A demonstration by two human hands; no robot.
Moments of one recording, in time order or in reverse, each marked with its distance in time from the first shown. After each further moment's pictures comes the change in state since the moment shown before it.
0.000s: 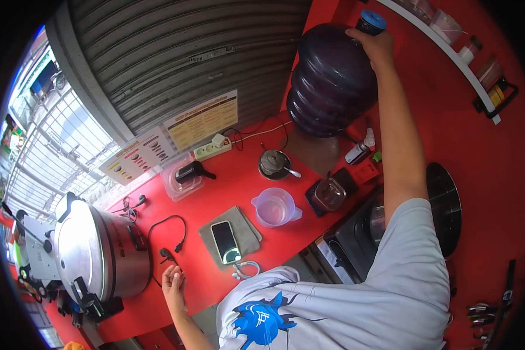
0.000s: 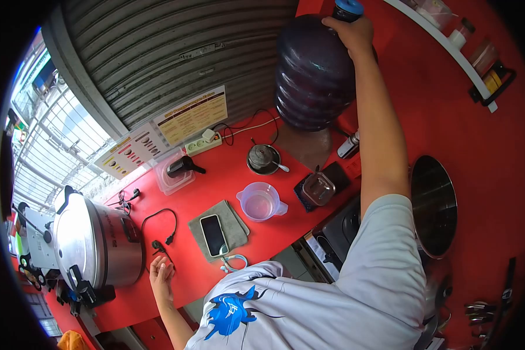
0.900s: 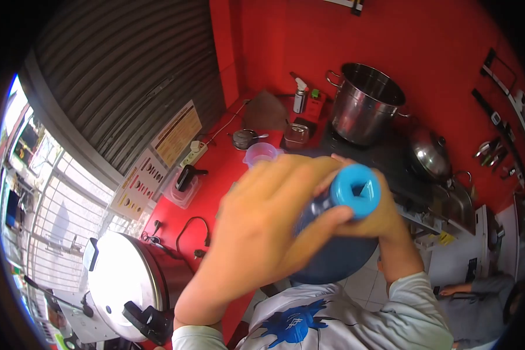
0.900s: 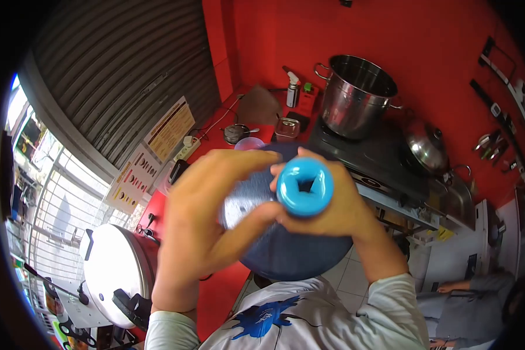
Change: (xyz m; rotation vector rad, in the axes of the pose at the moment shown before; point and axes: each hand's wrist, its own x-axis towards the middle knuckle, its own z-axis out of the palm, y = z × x) left_hand -0.197 0.276 0.085 0.415 -1.306 1.462; right_hand -0.513 -0.349 -0.148 0.088 -0.404 0.124
